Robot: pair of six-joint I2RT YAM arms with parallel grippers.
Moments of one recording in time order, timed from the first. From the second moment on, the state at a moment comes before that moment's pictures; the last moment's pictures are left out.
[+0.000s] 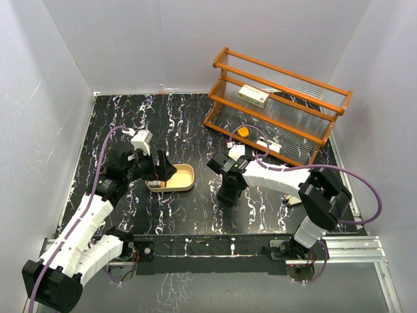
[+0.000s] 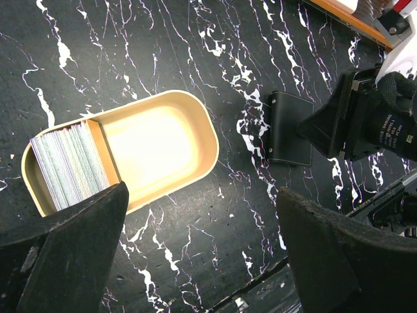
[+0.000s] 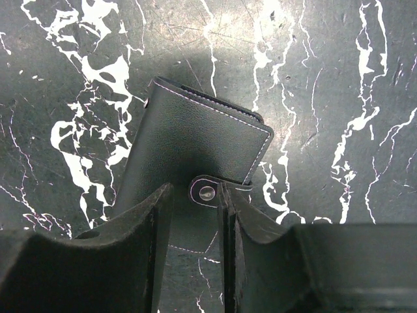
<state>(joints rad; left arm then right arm) -0.33 0.85 0.73 -0.47 0.28 -0.32 0.88 1.63 1.05 -0.69 0.44 0.87</state>
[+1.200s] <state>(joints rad) -0.35 0.98 0.73 -0.47 0.35 -0.38 0.89 1.44 0.97 -0.55 0.40 0.68</state>
